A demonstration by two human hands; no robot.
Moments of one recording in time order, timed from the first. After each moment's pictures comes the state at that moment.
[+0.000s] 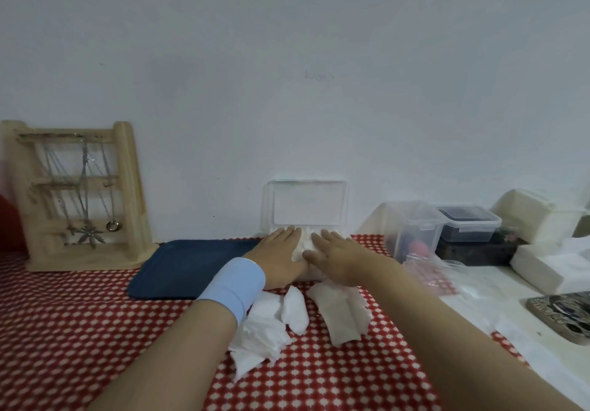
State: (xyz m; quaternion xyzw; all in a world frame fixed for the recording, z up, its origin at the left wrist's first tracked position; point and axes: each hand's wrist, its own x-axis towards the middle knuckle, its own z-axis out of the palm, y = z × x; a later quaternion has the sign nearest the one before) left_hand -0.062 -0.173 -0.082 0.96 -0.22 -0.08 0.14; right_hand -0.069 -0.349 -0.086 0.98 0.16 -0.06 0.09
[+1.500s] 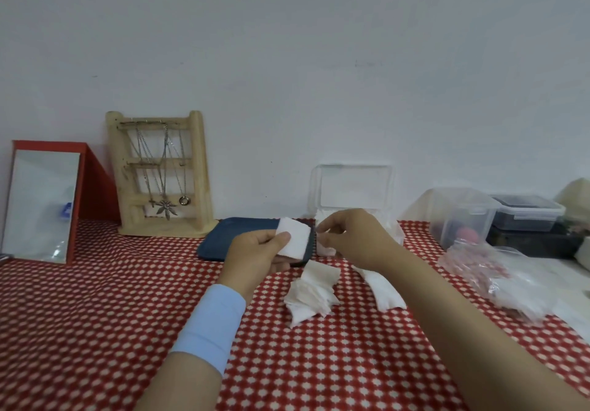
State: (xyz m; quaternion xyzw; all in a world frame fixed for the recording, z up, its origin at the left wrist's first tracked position) left_hand -0.153 -0.091 -0.102 0.71 0.03 0.06 0.70; right_hand -0.124 -0.283 -0.078 0.91 0.13 0.08 -0.39
